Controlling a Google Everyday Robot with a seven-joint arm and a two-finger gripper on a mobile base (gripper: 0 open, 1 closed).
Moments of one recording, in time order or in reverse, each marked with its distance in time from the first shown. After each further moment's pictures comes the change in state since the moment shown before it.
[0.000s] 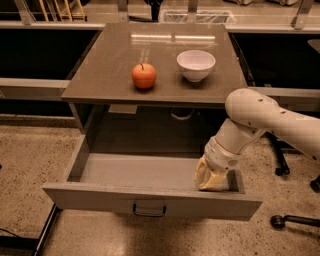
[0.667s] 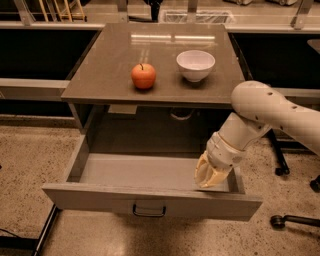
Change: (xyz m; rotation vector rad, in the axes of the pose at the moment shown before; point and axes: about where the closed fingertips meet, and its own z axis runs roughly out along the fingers) arm -0.019 0.012 -0.022 0.007 -0.040 -0.042
